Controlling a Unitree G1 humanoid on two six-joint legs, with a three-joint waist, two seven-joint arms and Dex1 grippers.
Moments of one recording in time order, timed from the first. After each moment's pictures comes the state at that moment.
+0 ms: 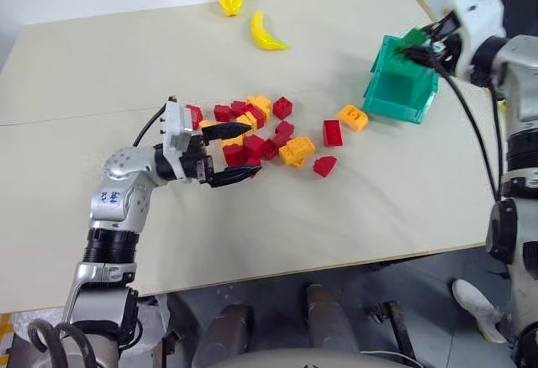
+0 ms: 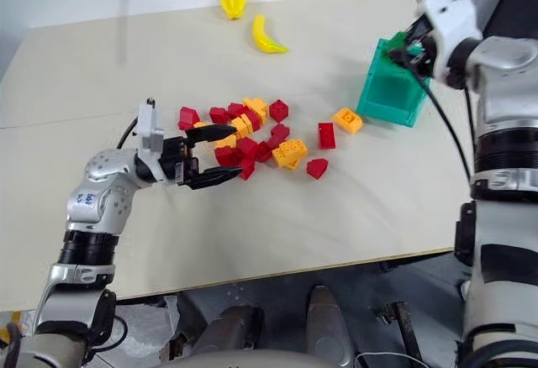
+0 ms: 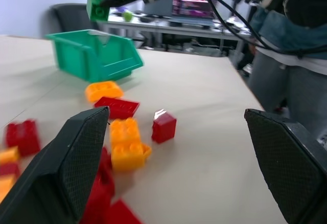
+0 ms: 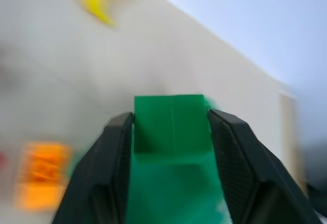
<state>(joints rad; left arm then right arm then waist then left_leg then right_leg) -0.61 0.46 0.02 0.19 -0.52 0.23 -1.16 -1.16 -0.77 -0.01 0.73 -0.05 0.26 0.80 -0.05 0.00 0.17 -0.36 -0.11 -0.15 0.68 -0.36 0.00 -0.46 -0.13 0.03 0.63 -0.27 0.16</state>
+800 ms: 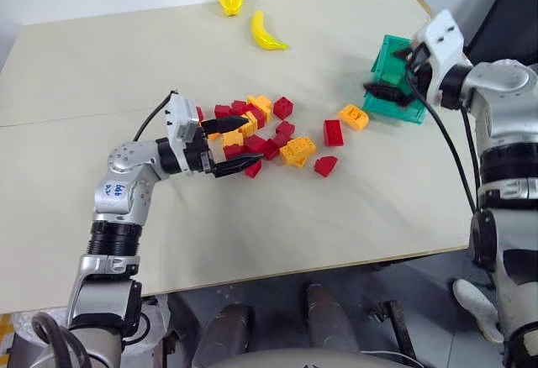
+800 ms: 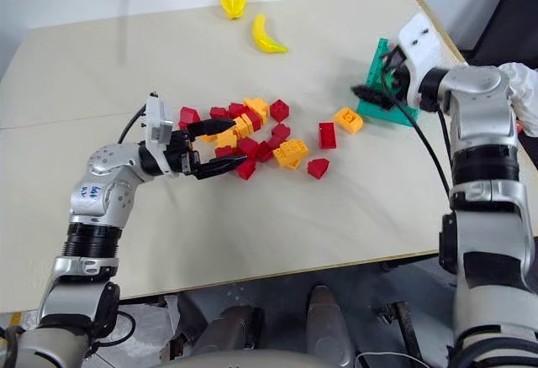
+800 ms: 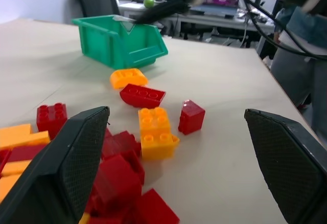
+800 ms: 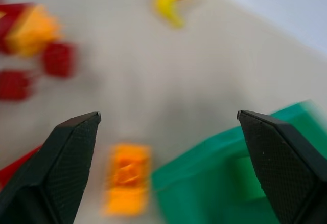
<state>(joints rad) -0.57 0.51 0.06 0.15 -0.46 0.29 -1.06 -0.97 -0.67 0.00 0.59 0.09 0.29 1.07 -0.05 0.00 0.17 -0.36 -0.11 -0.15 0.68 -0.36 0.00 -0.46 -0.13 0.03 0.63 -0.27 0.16</state>
